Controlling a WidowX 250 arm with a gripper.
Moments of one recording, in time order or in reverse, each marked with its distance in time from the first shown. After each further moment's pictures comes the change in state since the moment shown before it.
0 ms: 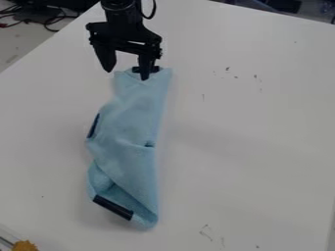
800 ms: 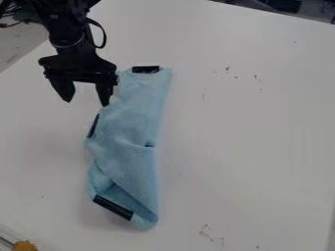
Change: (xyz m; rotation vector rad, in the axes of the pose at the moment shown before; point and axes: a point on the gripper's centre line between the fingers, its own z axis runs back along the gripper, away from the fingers) arm -0.053 0.051 -0.021 0.008 -0.016 0.151
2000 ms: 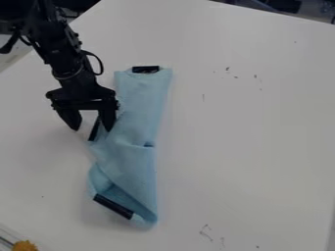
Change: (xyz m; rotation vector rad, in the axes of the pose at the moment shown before) arm -0.016 -0.002 -0.050 -0.122 0.086 0.042
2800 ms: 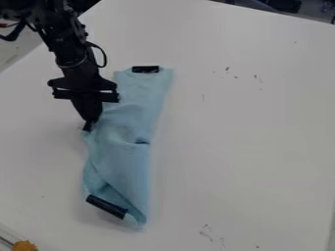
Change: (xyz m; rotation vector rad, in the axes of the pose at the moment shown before) arm 0.014 -0.004 0.011 0.048 0.023 -0.072
